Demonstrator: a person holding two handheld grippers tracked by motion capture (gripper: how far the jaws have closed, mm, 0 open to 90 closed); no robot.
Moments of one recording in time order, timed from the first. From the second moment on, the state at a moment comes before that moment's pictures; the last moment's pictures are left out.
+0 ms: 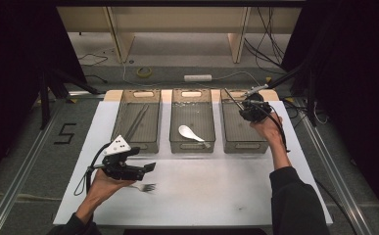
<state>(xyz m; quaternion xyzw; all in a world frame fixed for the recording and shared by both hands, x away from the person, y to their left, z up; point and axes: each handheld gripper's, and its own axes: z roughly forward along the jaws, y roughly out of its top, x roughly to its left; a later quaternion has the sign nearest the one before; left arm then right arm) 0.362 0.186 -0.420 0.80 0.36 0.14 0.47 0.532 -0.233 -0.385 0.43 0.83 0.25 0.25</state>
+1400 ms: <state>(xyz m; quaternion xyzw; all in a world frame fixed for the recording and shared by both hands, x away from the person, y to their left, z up) 0.366 0.184 -0.421 0.82 0.35 0.13 0.44 0.501 -0.235 -0.365 0.44 0.80 0.34 0.20</state>
